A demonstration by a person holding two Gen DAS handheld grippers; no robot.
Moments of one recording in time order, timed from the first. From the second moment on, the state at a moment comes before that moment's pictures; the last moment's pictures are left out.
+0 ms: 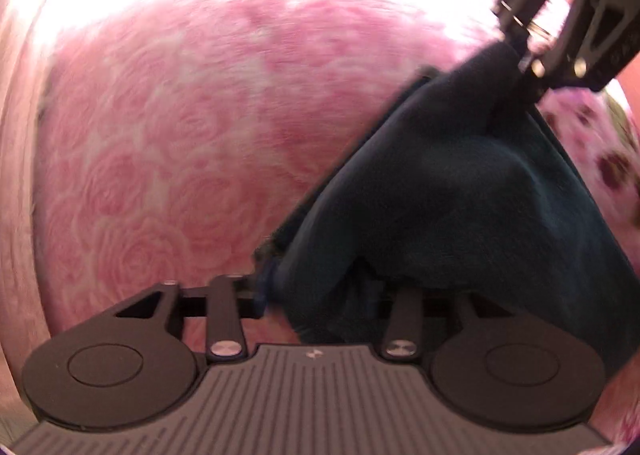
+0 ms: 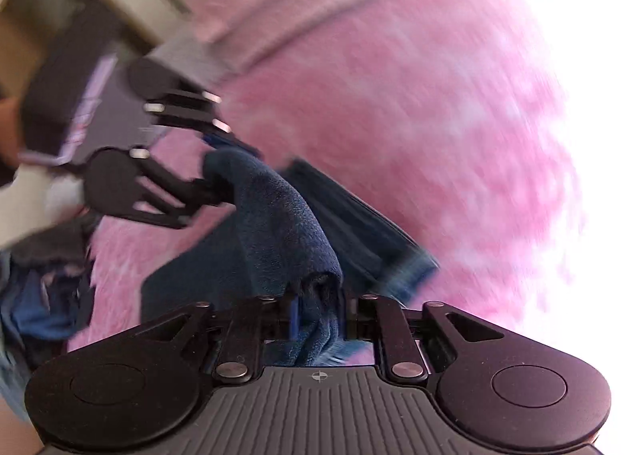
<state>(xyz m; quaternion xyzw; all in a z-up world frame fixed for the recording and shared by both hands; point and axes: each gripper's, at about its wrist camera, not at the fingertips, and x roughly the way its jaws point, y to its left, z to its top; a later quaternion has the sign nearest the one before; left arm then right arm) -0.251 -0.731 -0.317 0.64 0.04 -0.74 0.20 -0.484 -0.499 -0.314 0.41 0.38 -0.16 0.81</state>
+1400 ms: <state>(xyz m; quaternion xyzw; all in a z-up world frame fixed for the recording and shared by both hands) -0.138 -0.748 -0.318 0.45 0.34 -0.73 0.39 -0.474 -0.527 -0.297 0.37 0.36 -0.26 0.82</state>
